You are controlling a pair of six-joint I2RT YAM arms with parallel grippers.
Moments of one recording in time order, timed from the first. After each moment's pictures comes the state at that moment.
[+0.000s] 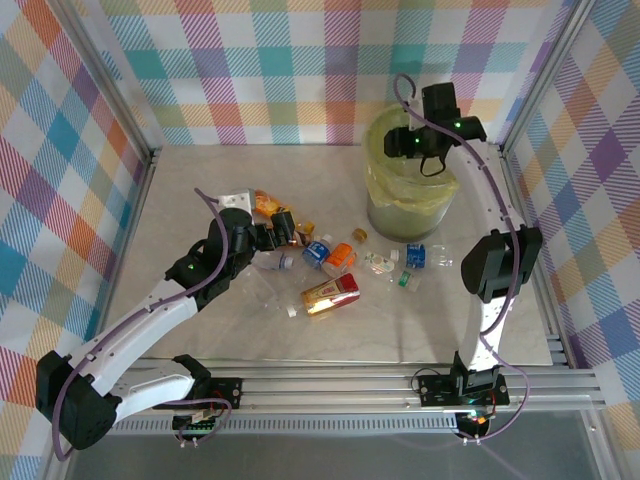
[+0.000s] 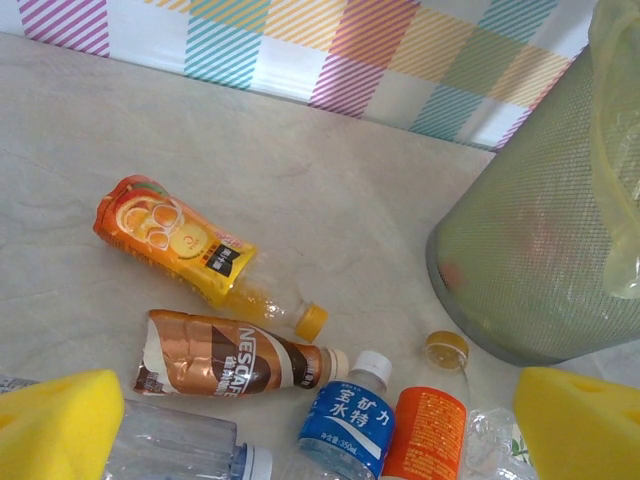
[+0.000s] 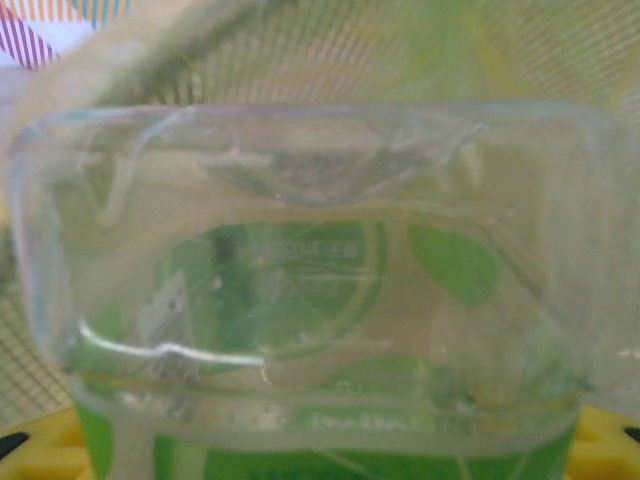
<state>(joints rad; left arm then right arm) -0.61 1.06 0.89 -0.27 -0.30 -0.53 0.21 1.99 2.11 -0.95 -0.17 0.10</state>
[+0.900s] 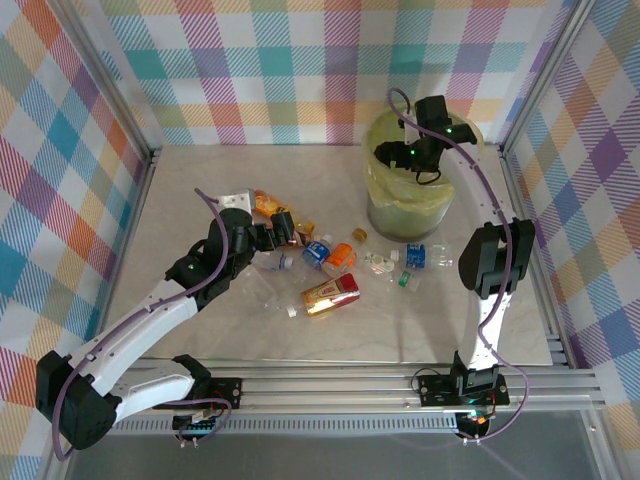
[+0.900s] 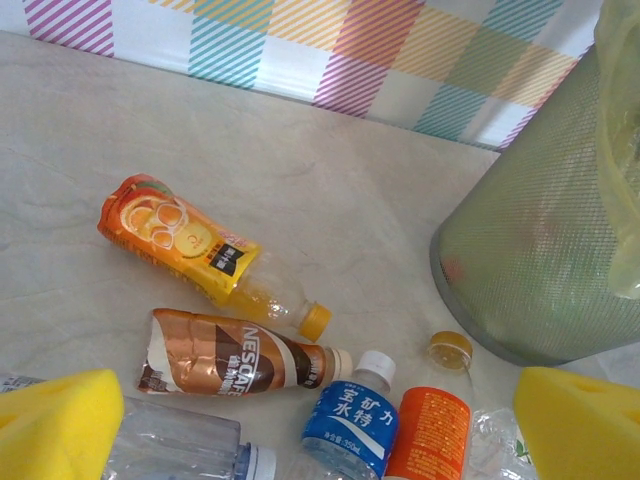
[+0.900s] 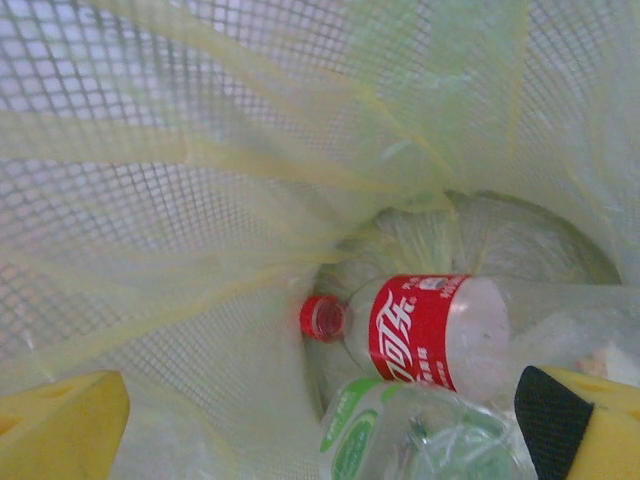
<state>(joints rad) -0.61 1.06 0.88 -0.27 -0.31 -0.53 0.21 2.02 2.05 -0.98 -0.17 0.13</state>
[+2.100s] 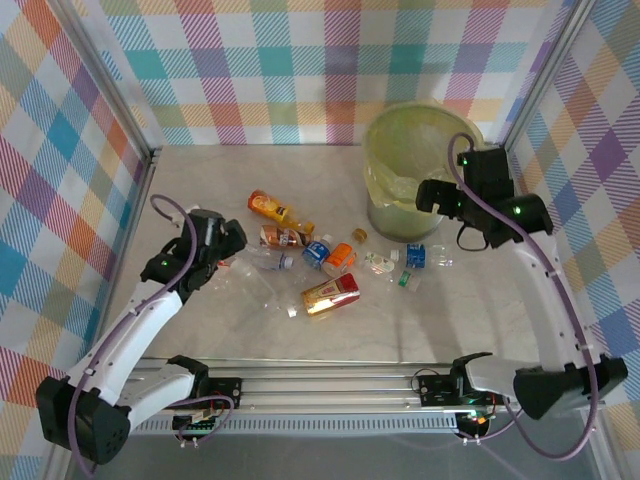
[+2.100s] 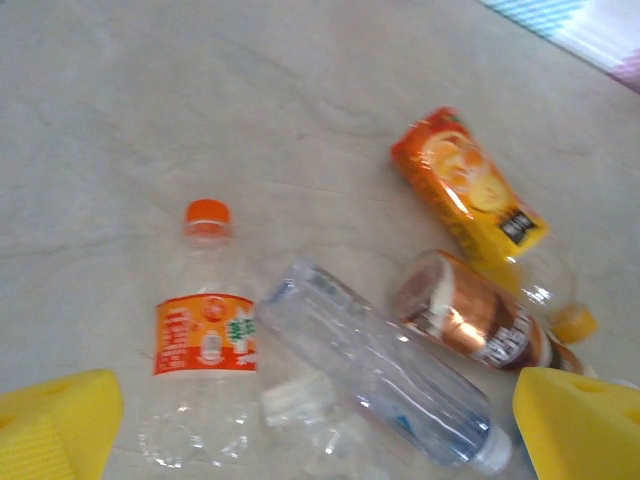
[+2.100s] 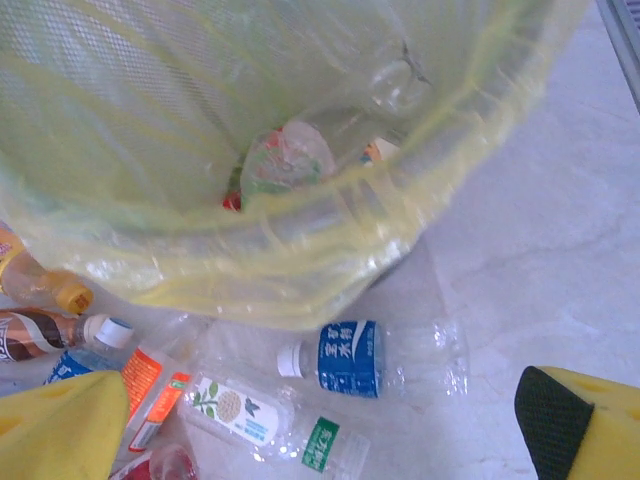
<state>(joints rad) -0.30 1.02 0.89 -0.65 -0.34 -0.68 0.26 1.19 1.45 -1.03 0.13 0.37</state>
